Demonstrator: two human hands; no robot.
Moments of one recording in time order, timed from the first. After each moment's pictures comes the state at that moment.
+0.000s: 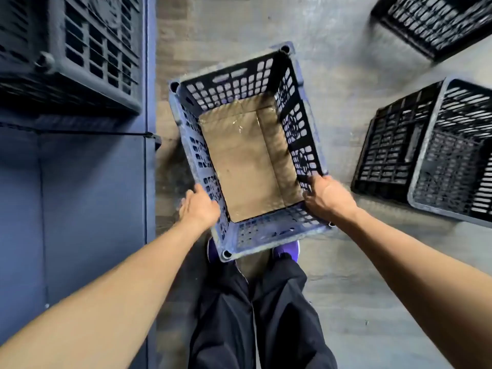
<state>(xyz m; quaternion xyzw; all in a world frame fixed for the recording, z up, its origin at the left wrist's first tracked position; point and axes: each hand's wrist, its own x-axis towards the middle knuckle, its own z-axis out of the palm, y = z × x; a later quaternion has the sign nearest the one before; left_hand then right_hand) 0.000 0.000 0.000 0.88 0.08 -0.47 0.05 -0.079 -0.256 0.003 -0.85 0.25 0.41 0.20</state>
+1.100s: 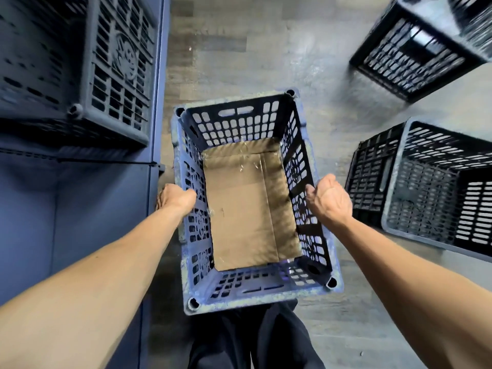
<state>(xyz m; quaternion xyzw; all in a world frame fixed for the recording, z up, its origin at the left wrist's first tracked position) 0.063 -0.024 0.066 0.87 0.29 -0.35 0.18 -0.055 -0.300 0.042 -0.89 0.35 0.23 0.19</state>
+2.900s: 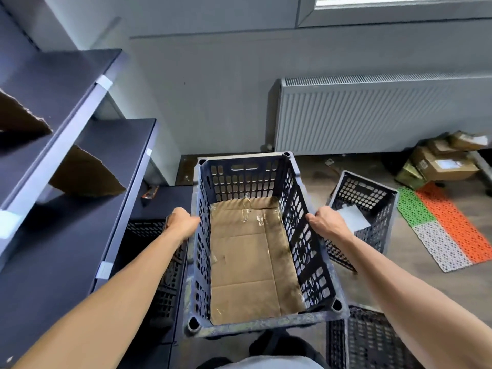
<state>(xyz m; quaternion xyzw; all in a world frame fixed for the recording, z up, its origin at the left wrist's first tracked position) 0.409 -0.181 0.506 0.94 0.10 -0.21 0.25 0.262 -0.505 0.497 -0.89 0.34 0.13 0.27</state>
